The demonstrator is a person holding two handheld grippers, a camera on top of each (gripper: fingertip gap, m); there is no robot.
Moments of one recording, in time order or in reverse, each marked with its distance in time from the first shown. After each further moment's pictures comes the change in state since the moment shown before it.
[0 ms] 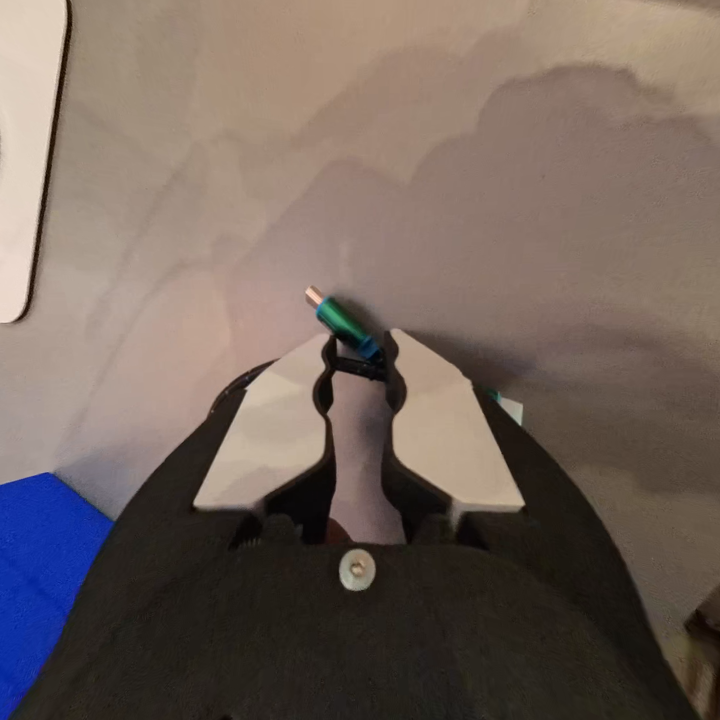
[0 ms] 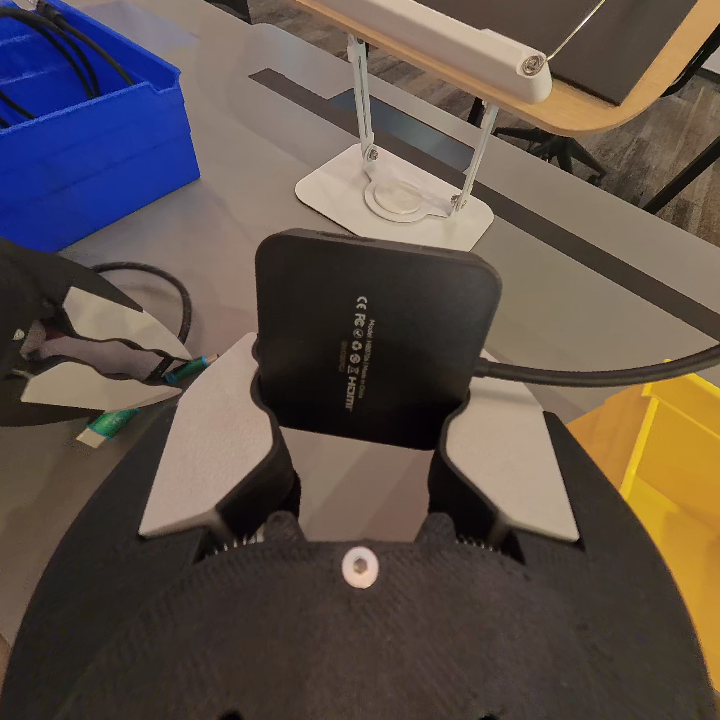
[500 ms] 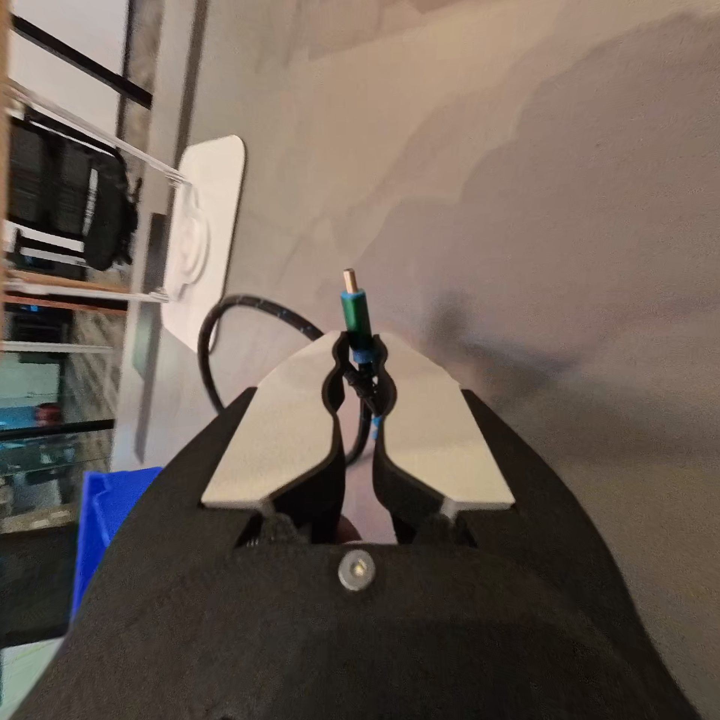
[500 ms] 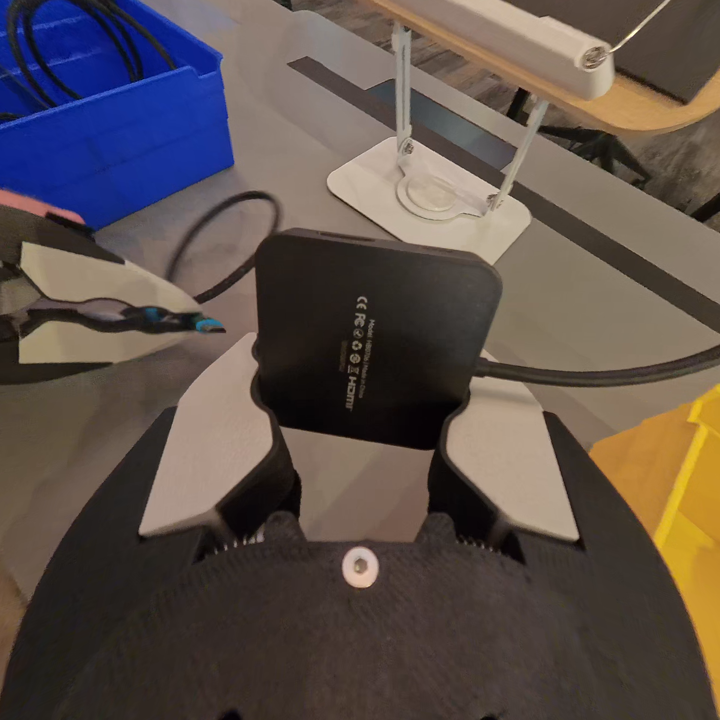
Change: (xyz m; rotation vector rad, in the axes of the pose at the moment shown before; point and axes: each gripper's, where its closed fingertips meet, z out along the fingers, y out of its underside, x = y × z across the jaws) left arm -0.028 -0.010 -0.025 0.155 -0.328 0.246; right arm -0.014 0.003 0.003 -0.014 -0.078 -0.035
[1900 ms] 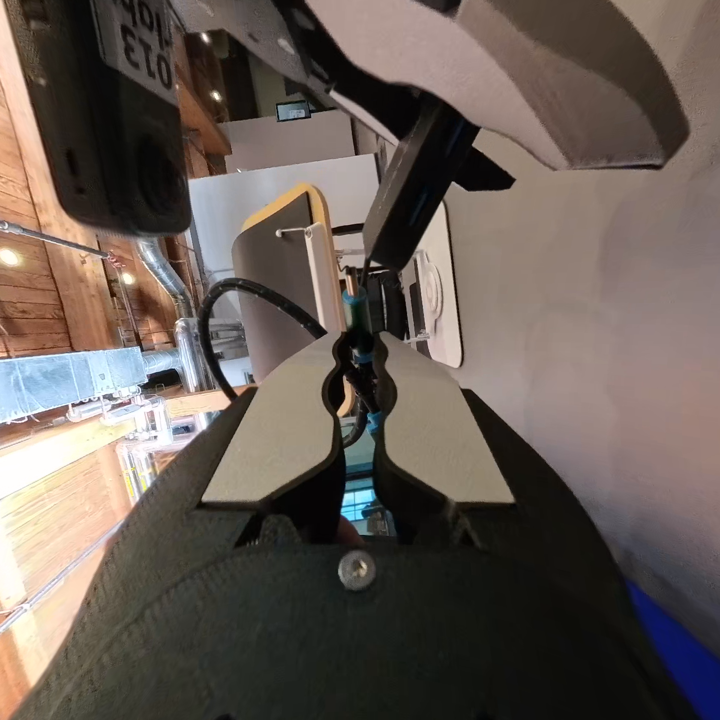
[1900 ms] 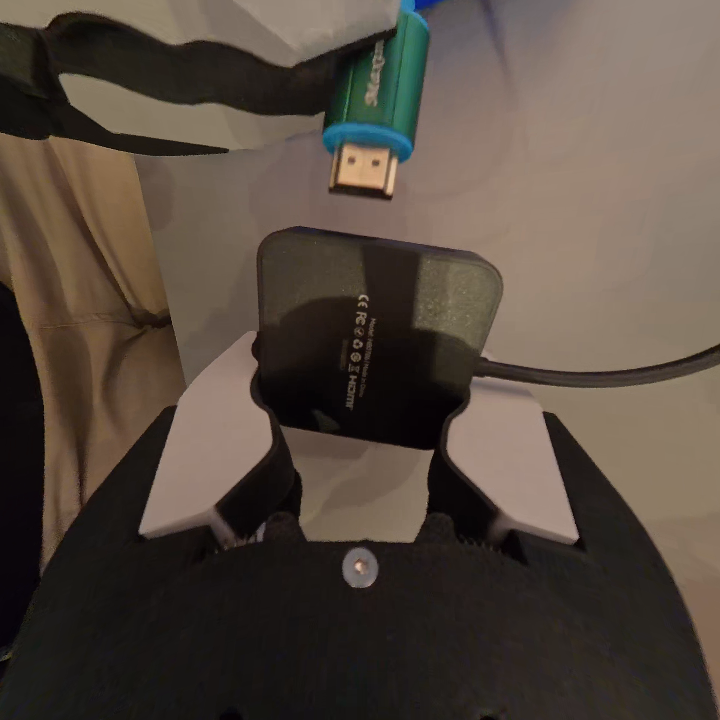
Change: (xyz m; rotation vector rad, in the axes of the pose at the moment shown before) left arm -0.058 -0.028 -0.081 0.138 -0.573 0.701; right arm -0.139 0.049 0.023 -0.378 -0.564 -0.228
